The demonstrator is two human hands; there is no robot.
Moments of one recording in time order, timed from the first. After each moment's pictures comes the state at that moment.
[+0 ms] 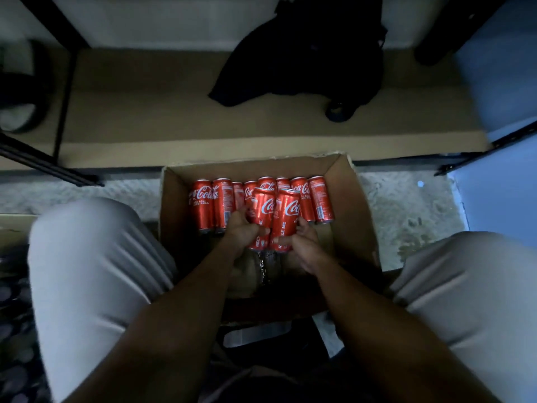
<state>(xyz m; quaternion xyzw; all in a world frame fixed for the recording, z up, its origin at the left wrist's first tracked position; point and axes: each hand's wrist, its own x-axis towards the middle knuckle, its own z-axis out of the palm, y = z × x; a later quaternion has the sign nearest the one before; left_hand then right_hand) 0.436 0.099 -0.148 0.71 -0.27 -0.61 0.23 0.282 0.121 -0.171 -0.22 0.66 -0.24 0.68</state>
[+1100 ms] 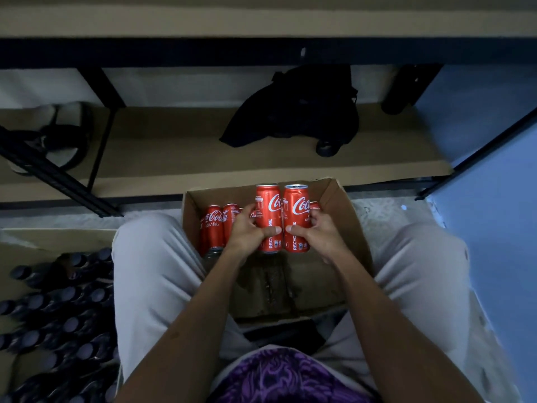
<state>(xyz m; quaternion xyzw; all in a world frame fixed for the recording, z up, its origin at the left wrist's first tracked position) 0.443 0.127 -0.062 0.62 -0.35 -0.61 0.34 0.266 0.122 -0.066 -0.41 0.62 -0.29 0.60</state>
